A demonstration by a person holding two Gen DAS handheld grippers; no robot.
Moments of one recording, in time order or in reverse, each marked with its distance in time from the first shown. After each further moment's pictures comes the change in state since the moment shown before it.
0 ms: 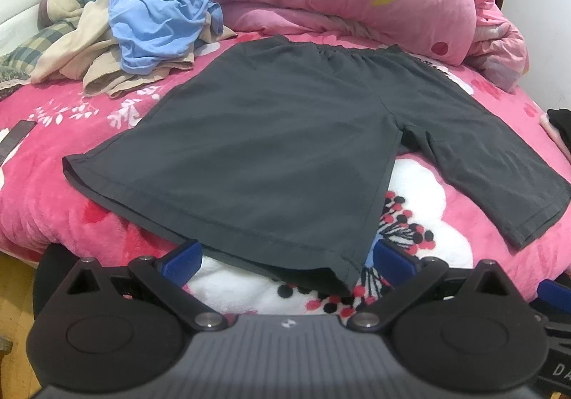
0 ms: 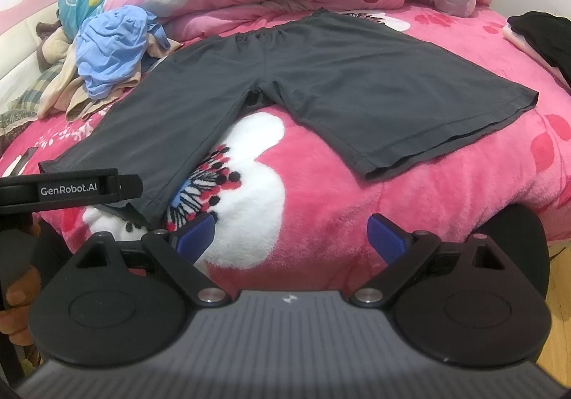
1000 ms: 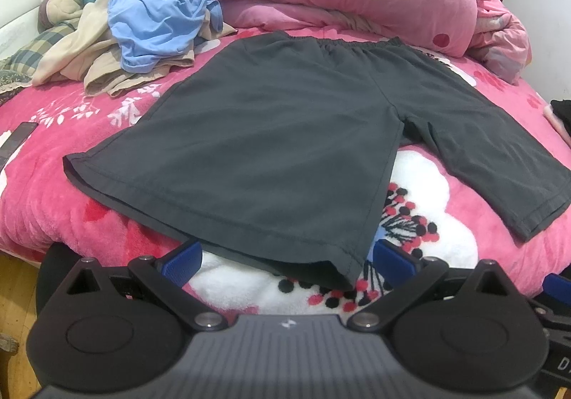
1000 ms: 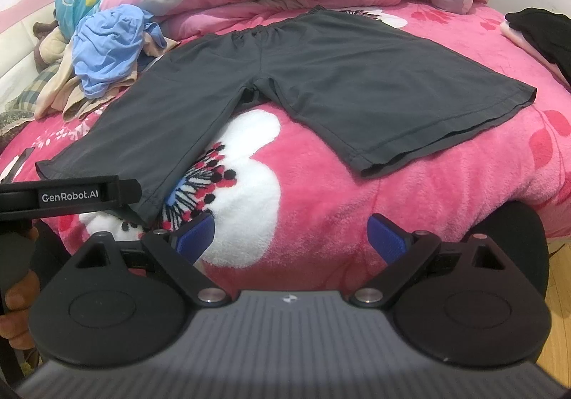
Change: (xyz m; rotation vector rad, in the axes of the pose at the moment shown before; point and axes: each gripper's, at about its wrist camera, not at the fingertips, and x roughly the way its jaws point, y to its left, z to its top) left arm 0.004 -0.001 -0.002 0.021 0.013 0.014; right arm 0.011 0.001 0.005 0.004 0.005 -0.006
